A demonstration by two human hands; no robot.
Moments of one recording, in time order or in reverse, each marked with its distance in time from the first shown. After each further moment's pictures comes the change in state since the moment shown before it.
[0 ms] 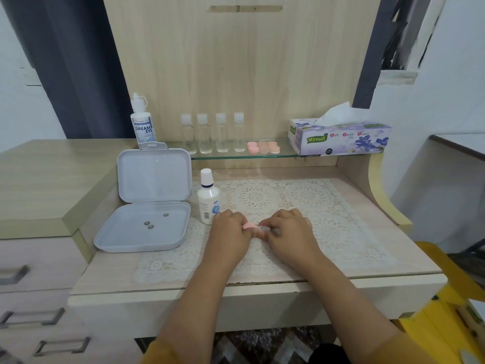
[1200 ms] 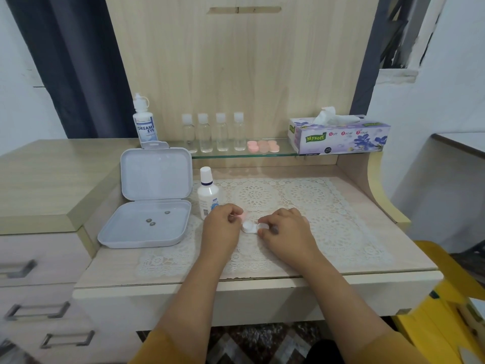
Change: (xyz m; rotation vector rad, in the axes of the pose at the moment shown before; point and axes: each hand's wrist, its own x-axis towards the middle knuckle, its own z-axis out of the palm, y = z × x) left_hand -0.001 -0.001 -0.006 -0.325 0.154 -0.134; right_hand -0.004 0.000 0.000 0.000 0.003 -0.005
